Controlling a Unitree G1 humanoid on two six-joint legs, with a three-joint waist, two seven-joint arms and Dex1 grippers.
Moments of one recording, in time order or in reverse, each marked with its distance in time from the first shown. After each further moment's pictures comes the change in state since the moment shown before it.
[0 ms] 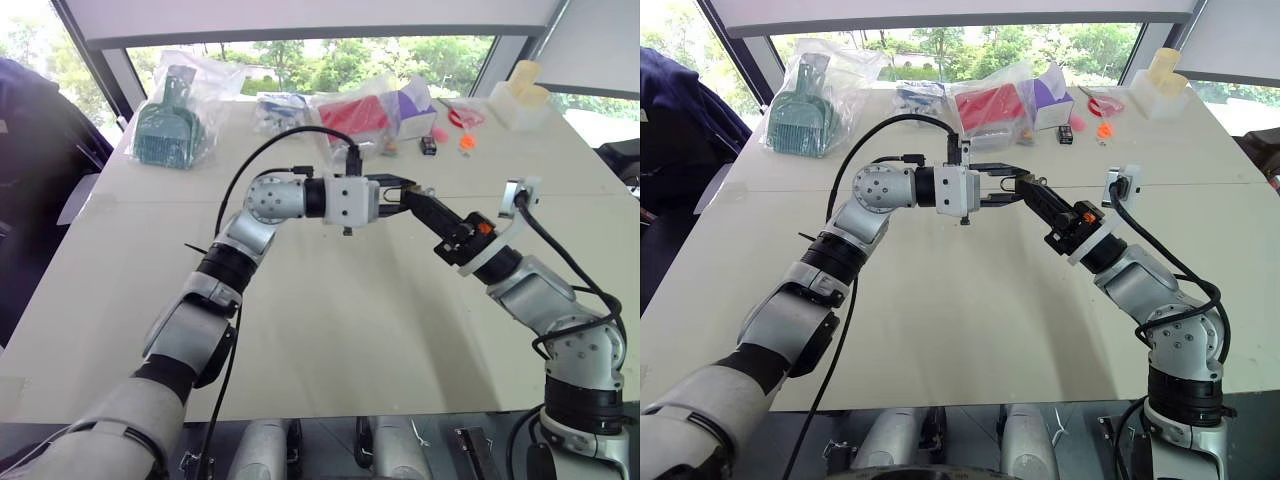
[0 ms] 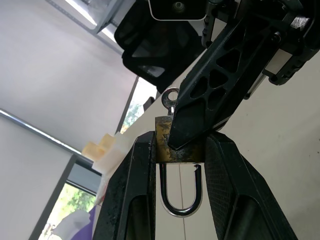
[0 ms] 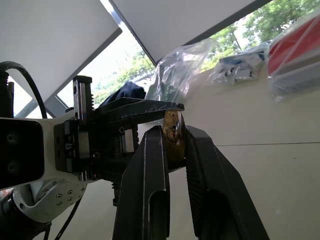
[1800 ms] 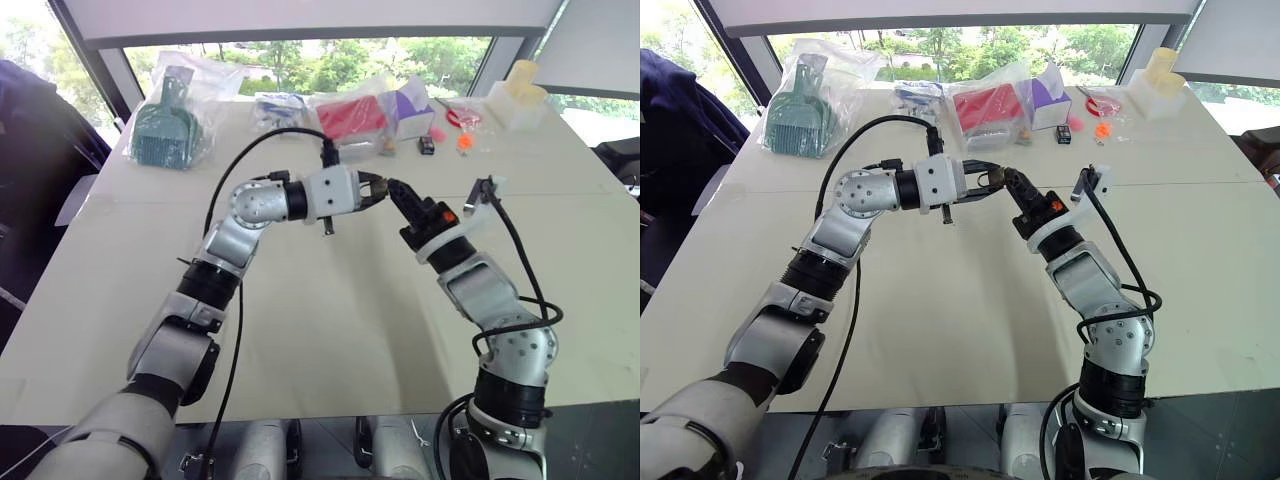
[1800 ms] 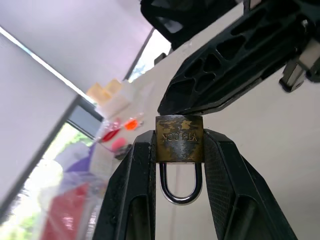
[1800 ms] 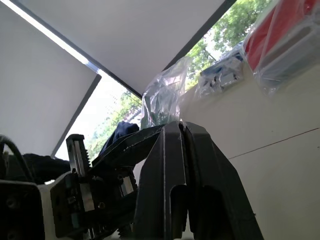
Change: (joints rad) left arm 0.128 0.068 0.041 -0.210 0.145 0.206 0.170; right arm -0.079 0.398 0.005 -0.024 -0.021 -0.047 -0.421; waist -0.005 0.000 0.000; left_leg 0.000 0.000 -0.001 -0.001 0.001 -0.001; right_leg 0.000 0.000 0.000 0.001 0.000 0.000
